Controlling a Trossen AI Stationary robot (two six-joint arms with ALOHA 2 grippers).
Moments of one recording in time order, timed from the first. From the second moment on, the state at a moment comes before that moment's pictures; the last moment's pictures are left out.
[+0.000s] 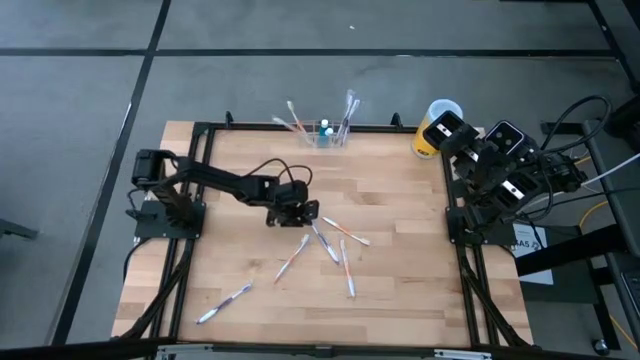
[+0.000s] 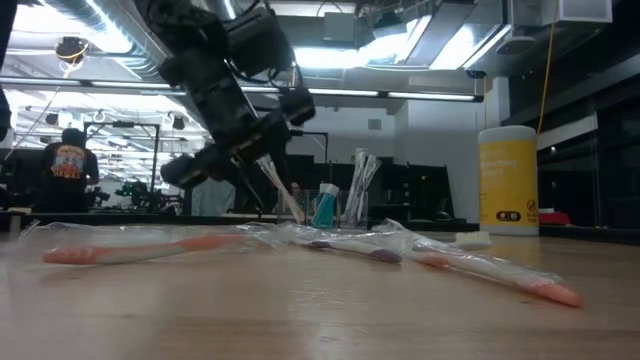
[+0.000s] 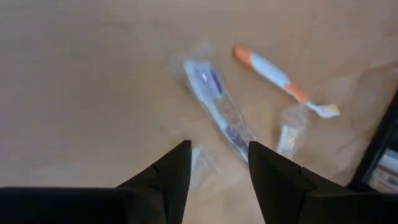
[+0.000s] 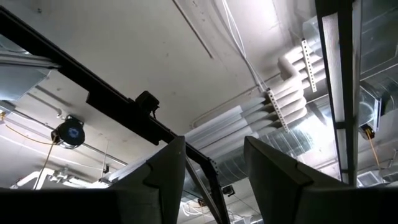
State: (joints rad) left arm 0.07 1.67 0.89 -0.17 0.18 -1.55; right arm 0.31 1.18 1.21 1.10 0.02 0.35
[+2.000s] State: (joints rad) left arm 0.32 1.61 0.94 0.48 -0.41 -0.79; right arm 0.31 1.18 1.21 1.11 0.01 0.29
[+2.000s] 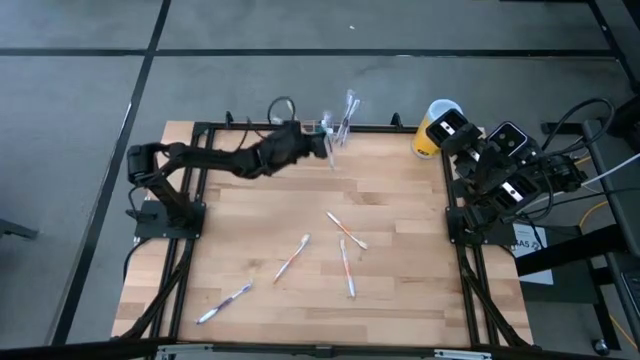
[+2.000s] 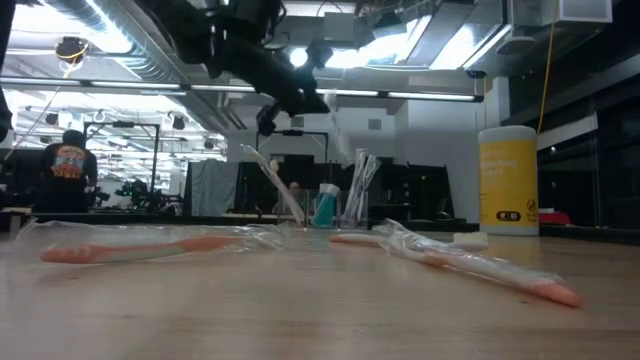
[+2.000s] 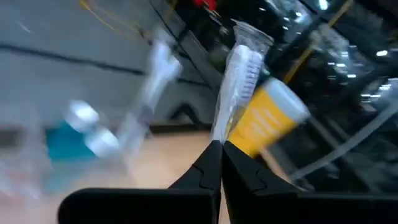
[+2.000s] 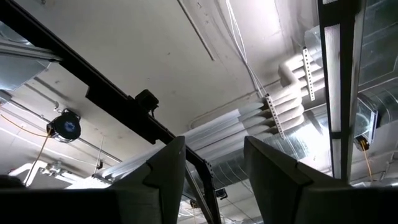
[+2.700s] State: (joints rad) left arm 0.55 2.01 1.32 0.67 -0.20 -0.64; right arm 0.29 1.18 1.21 1.11 0.05 0.25
